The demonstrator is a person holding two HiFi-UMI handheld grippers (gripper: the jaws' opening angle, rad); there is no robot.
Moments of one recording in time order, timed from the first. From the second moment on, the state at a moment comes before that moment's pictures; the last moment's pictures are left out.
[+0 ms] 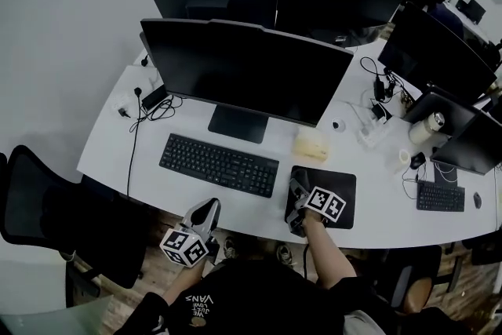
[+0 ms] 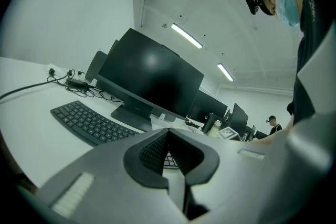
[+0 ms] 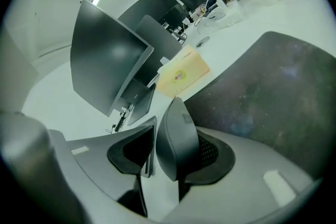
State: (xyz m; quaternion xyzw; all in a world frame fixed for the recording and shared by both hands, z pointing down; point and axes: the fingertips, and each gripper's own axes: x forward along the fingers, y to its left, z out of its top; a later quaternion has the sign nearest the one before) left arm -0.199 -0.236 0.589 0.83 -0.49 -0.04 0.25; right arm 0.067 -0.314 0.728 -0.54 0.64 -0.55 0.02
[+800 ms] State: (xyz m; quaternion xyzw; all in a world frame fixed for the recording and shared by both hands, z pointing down) left arm -0.210 -0.241 0.590 0.85 -0.46 -0.04 0.26; right arm 0.079 -0.300 0.731 -0.60 0.67 -0.41 -0.17
